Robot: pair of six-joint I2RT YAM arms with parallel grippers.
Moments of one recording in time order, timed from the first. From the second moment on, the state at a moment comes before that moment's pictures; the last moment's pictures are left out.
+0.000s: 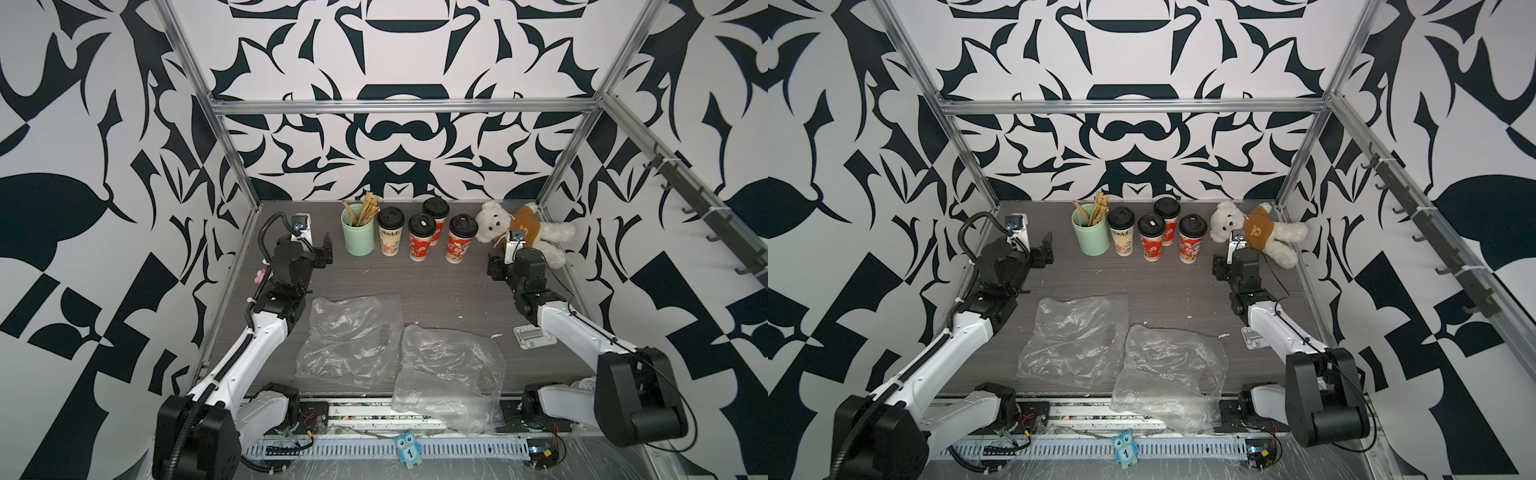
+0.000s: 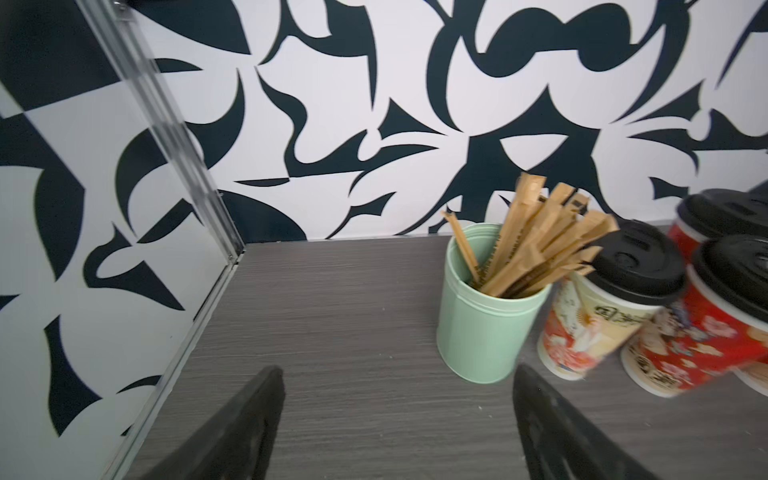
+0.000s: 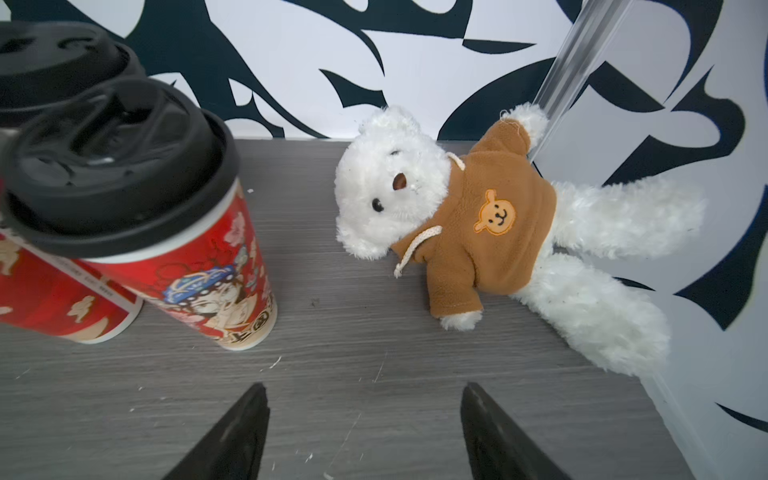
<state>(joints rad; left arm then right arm) -0.30 1.07 0.76 0.11 -0.19 -0.01 0.14 1.25 0.67 0.13 0.17 0.04</state>
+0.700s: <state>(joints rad) -0.87 1.44 1.17 -0.70 -0.07 -0.44 0.33 1.26 1.03 -0.50 0.10 0.22</state>
